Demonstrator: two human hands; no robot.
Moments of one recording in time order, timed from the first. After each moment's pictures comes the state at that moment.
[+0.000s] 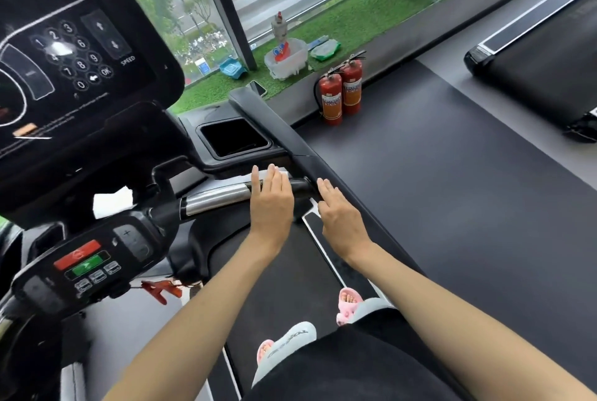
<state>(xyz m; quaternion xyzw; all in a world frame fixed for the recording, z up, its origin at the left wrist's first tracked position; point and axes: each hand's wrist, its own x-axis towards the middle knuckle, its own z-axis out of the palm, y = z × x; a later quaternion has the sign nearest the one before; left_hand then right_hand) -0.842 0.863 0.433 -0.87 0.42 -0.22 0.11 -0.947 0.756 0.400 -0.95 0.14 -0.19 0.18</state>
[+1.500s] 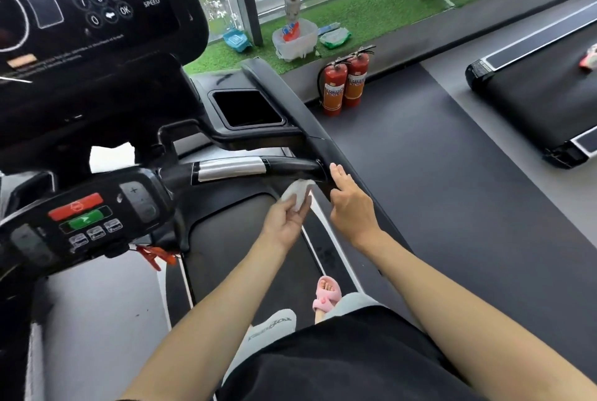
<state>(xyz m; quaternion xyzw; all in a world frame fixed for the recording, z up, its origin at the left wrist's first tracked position) -0.866 0.873 0.403 -0.36 -0.30 0.37 -0.80 -0.945 0.754 0.396 -0.96 0.13 -0.17 0.17</state>
